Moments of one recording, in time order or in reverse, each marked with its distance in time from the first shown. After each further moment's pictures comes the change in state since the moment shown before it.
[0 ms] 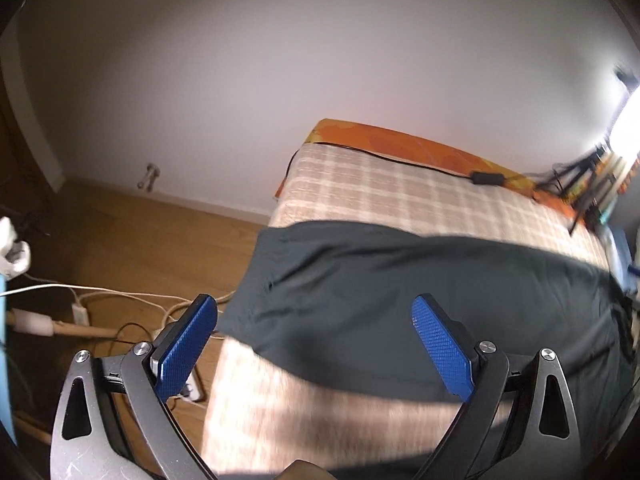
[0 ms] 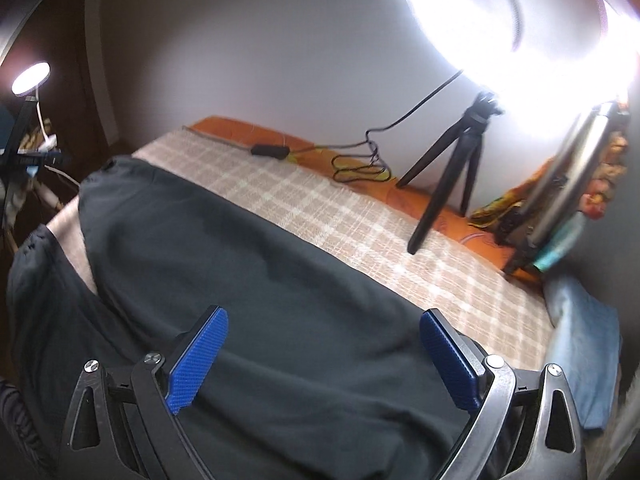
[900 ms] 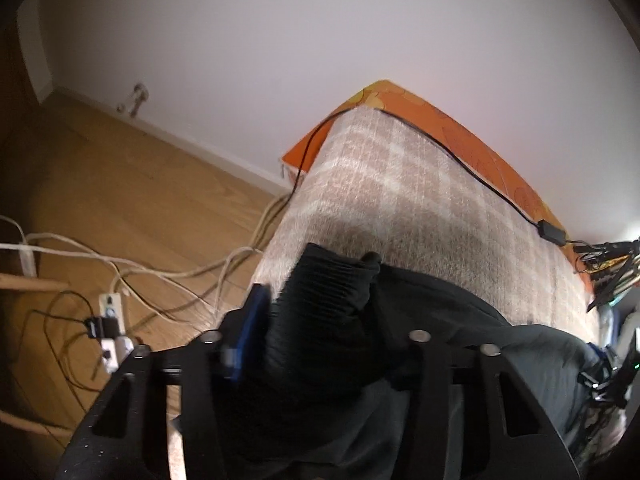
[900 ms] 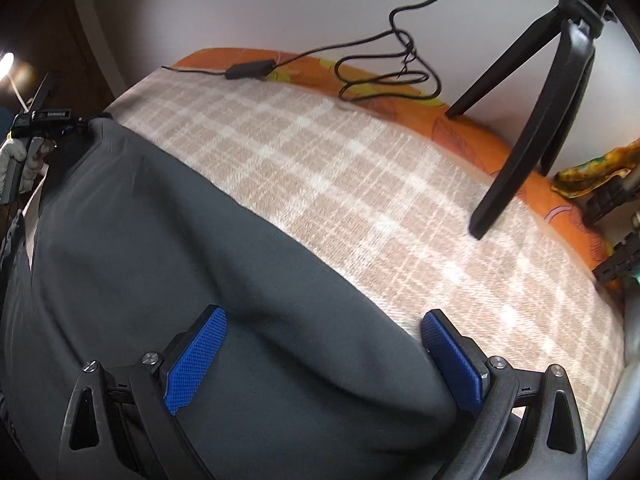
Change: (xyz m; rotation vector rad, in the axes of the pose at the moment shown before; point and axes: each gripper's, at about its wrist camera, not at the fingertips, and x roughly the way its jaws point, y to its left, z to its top) left arm 0.114 0.040 0.031 -0.224 0.138 -0.053; right arm 0.131 -0.032 0.012 -0.009 0.194 0.152
